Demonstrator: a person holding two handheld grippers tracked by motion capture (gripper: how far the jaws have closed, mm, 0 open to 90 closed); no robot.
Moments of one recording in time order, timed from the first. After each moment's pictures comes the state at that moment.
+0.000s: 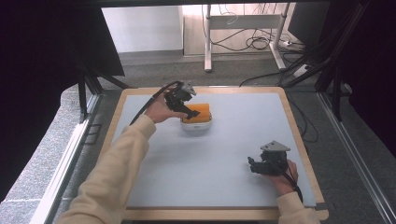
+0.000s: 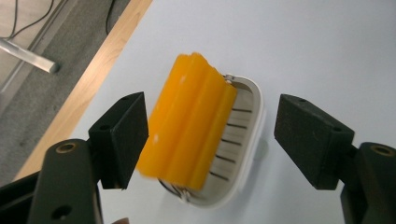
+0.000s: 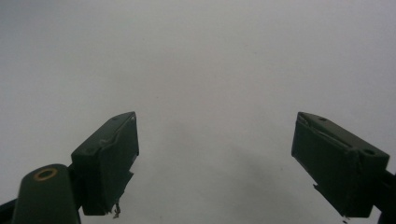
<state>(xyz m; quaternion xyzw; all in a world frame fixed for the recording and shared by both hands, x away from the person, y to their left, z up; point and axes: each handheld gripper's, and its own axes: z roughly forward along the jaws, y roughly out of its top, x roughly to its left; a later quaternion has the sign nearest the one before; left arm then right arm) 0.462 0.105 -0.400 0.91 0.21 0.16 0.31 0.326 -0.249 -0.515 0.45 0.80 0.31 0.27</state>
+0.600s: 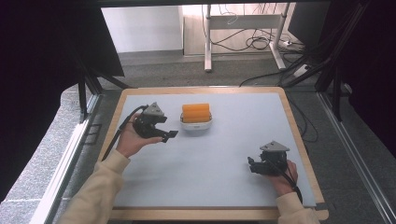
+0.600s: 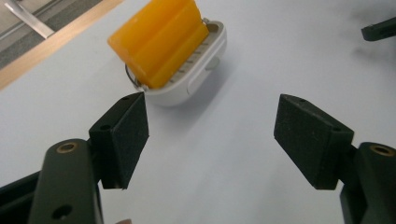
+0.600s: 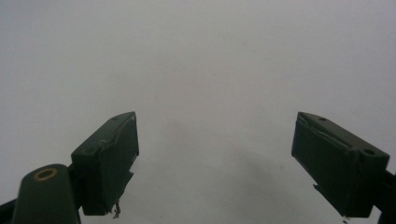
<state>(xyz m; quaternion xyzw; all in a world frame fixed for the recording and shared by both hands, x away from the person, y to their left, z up) 0.364 0.175 -0.427 0.86 0.32 0.15 0.37 0.325 -0.248 -0.515 0.45 0.80 0.30 0.27</state>
